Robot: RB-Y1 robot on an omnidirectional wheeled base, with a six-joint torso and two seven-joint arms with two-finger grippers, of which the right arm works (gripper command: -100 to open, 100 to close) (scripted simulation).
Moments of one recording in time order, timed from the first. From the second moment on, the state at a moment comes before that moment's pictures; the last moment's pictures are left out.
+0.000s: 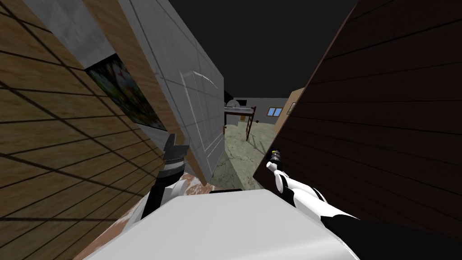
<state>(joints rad) -0.42 -0.46 -0.55 -0.37 -0.43 -0.61 0.19</state>
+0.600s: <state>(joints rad) -0.41 -0.45 -0.61 -0.38 -0.46 -0.61 0.25</state>
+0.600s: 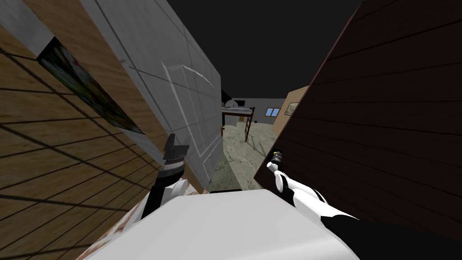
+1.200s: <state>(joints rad) -0.46 -0.42 -0.68 -0.35 -0.50 -0.65 0.35</state>
